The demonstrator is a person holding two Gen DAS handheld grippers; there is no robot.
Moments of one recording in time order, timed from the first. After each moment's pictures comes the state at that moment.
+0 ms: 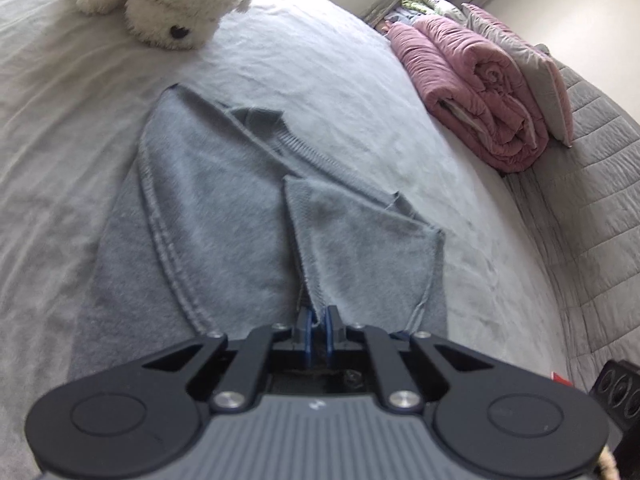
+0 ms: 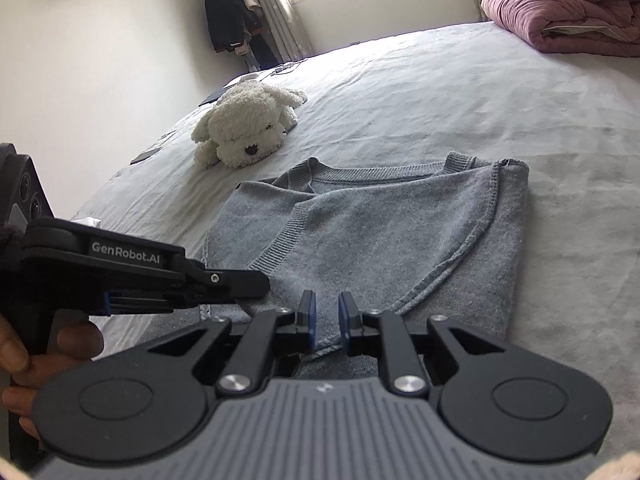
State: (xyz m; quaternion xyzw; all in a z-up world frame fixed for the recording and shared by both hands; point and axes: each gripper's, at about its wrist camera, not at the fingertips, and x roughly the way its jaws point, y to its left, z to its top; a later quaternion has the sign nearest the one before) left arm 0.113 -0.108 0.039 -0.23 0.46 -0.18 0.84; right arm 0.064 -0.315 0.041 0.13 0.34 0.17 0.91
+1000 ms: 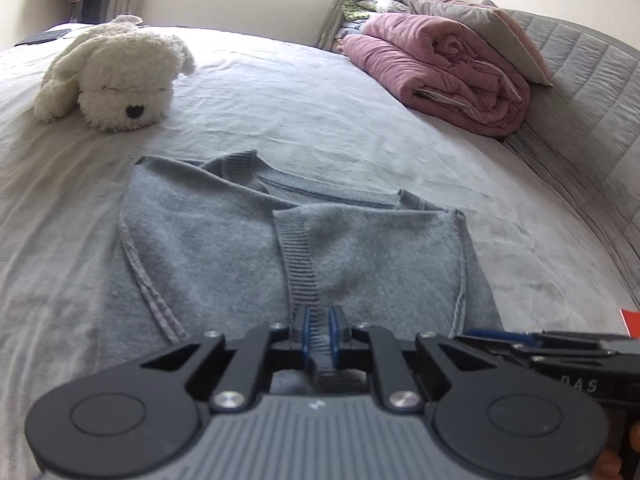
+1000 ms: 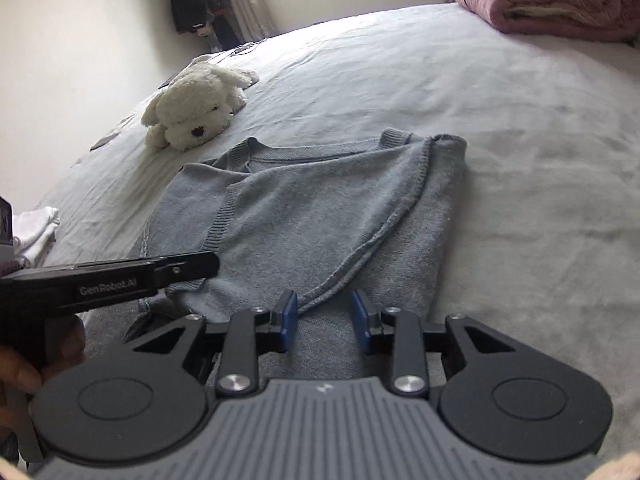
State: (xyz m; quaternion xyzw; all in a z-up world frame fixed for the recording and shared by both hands) left arm 0.110 -0.131 0.037 -0.08 0.38 -0.19 0.90; right arm 0.070 -0.350 0.029 0.15 0.38 0.11 0.91
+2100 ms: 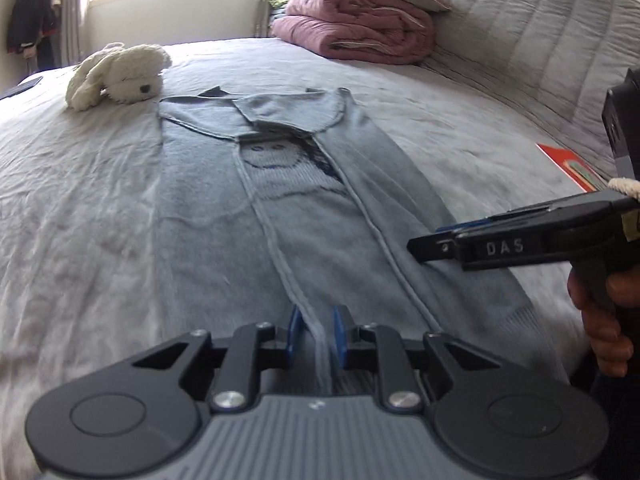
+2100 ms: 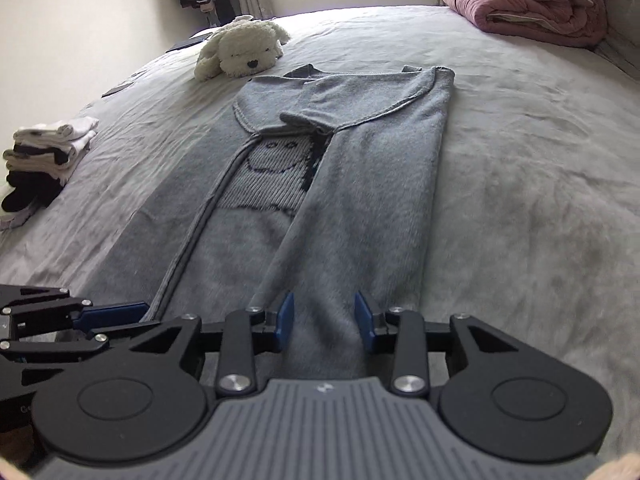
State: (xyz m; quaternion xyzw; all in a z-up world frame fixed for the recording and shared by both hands) left arm -0.162 -0.077 0.036 0.04 0.37 -0.25 0.89; right arm -0.138 -0.245 0.025 0.06 0.39 0.07 0.92
